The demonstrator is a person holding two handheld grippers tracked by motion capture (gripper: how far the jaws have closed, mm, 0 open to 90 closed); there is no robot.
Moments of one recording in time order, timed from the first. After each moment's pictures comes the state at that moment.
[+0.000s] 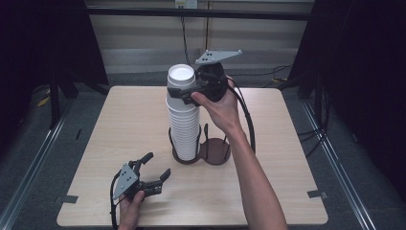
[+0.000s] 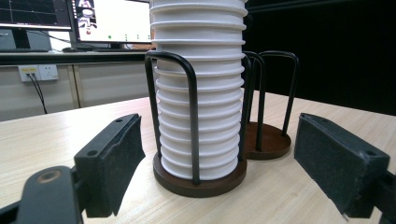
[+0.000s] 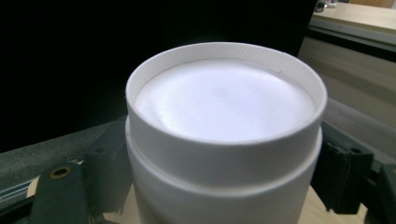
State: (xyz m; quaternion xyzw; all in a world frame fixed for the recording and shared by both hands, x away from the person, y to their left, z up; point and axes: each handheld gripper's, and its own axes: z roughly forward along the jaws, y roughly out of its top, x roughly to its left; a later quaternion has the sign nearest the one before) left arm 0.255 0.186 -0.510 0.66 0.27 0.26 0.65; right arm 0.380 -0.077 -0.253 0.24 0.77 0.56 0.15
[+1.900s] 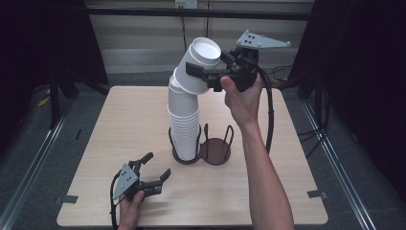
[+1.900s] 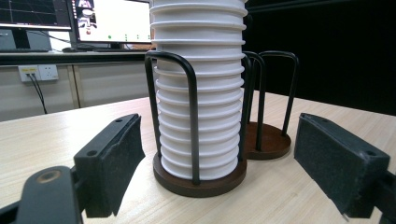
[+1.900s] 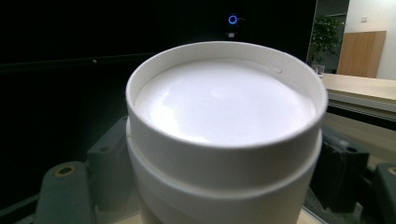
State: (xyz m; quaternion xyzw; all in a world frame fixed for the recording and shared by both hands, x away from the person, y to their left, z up) left arm 0.254 0.186 -0.510 0.66 0.27 0.26 0.65; right arm 0.351 -0.127 -0.206 0.23 0.68 0.68 0.16
